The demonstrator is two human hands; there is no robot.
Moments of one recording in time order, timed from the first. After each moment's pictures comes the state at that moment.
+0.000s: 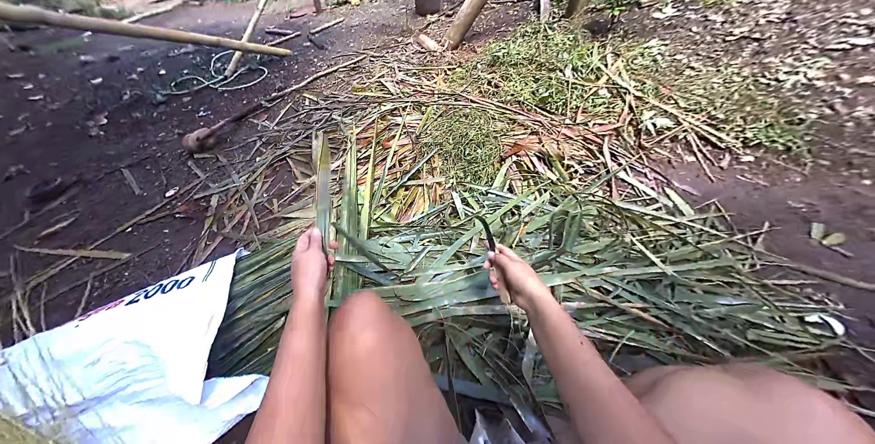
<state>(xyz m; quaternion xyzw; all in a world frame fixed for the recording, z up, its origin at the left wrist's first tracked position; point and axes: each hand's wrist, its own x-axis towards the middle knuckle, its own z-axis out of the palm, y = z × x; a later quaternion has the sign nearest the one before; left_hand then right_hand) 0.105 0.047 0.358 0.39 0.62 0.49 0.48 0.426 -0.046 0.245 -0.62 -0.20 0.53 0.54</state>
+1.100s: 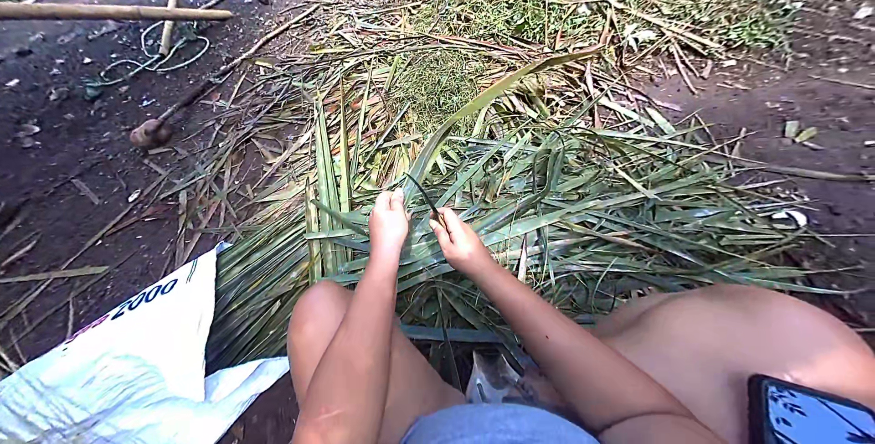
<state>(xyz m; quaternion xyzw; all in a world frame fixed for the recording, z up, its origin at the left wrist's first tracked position) 0.248 0.029 0.333 0.58 0.60 0.27 0.48 0.361 -0.049 0.274 -0.67 -0.54 0.32 0.39</state>
